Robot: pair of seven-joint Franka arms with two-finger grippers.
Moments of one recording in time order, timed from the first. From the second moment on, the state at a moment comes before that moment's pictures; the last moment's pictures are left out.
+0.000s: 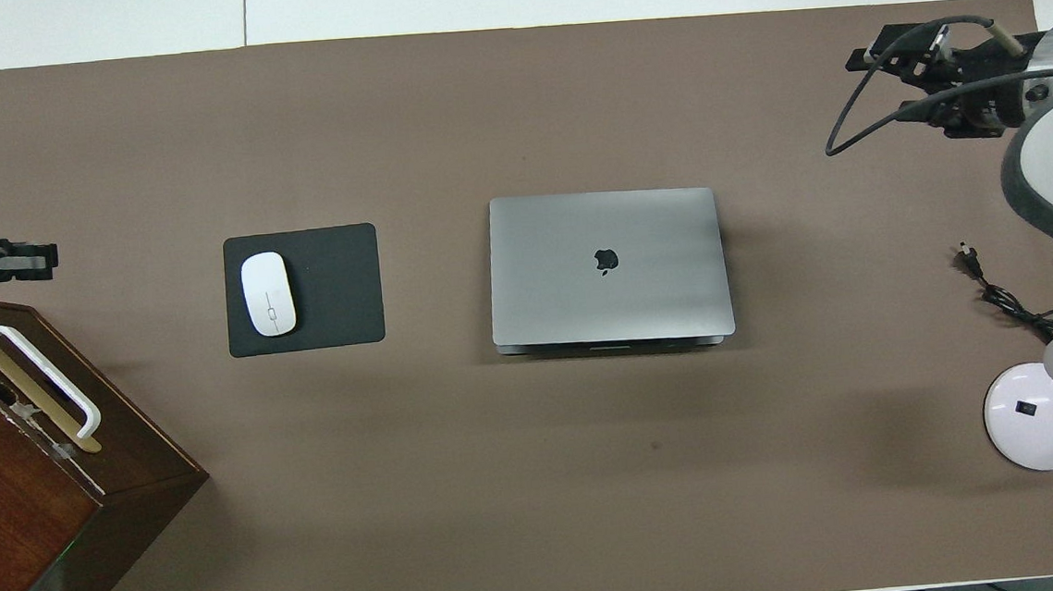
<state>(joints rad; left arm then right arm) -0.02 -0.15 -0.03 -1.91 -0.03 2.03 0.15 0.05 0.18 -0.10 -1.80 0.61 2.32 0.21</state>
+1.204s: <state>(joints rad) -0.32 -0.37 -0.04 -2.58 -0.11 2.78 0.10 0.41 -0.20 -0.10 -2.43 1.08 2.74 0.48</state>
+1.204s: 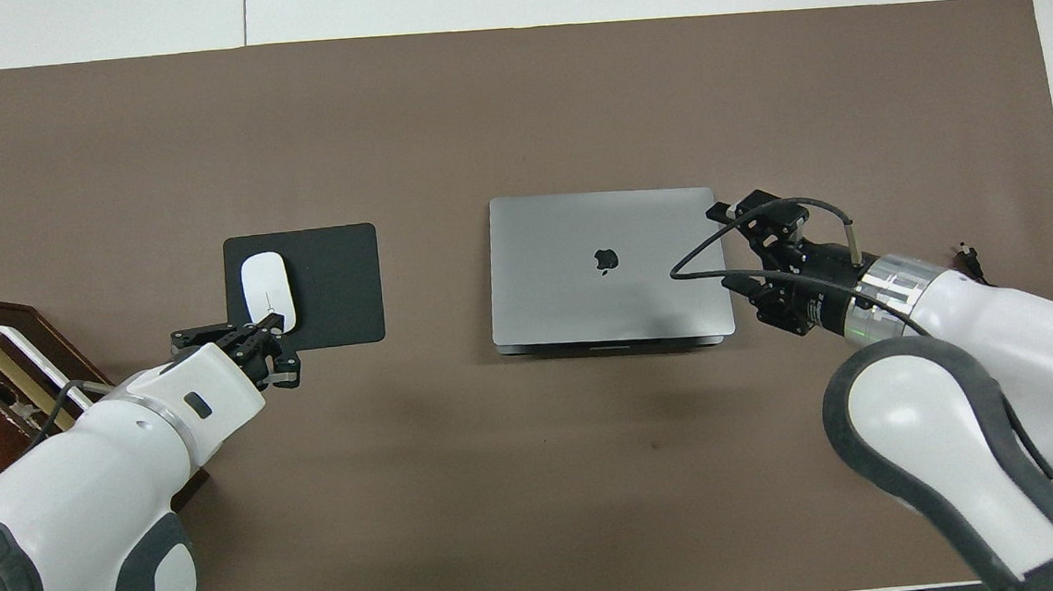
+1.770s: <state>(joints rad) -0.50 -0.19 -0.04 -2.70 -0.13 3.23 -0.09 0.59 -0.21 -0.10 -2.50 1.08 2.89 0.76</state>
